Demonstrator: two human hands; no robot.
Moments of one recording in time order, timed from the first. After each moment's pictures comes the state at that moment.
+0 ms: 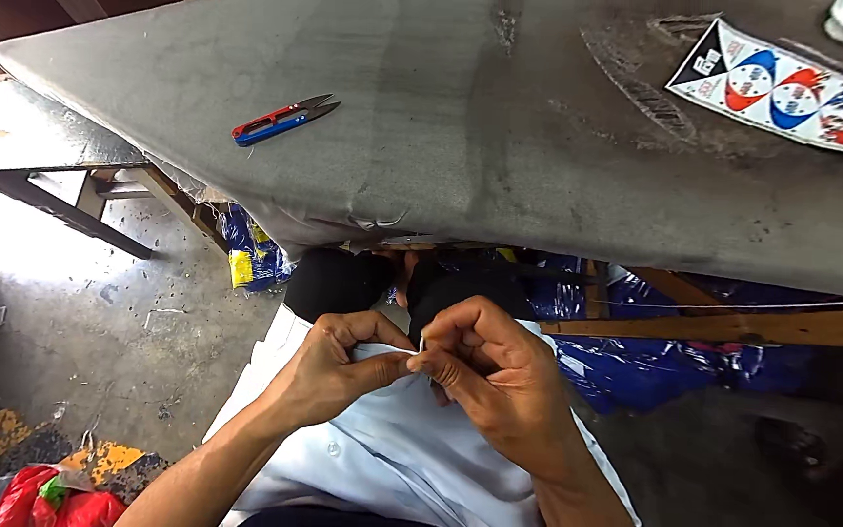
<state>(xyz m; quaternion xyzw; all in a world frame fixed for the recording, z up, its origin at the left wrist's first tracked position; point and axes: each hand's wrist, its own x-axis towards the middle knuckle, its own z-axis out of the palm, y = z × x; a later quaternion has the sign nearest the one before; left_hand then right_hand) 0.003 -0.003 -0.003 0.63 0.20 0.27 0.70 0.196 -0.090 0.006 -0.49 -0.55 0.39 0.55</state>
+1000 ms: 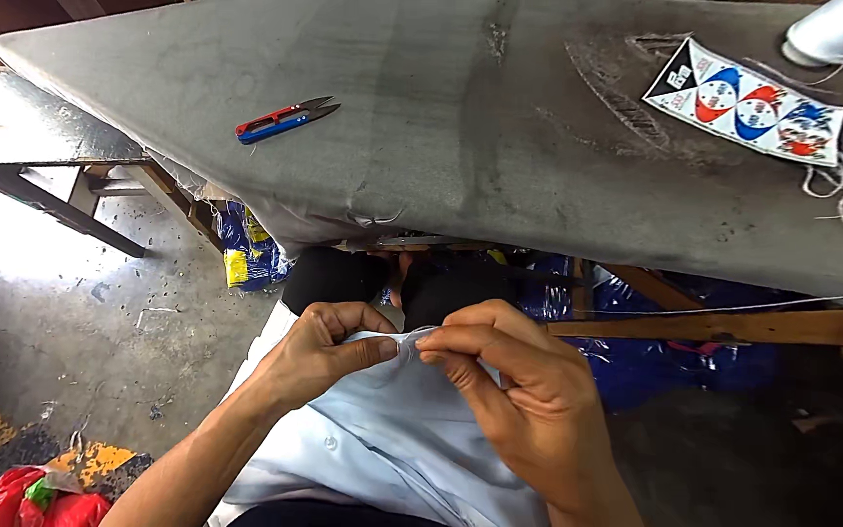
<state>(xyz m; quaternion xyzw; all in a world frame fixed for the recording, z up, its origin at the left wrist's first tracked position) -0.007 0.006 0.000 0.59 0.21 0.23 0.75 0.201 -0.101 0.027 -0.54 -0.63 0.24 0.50</state>
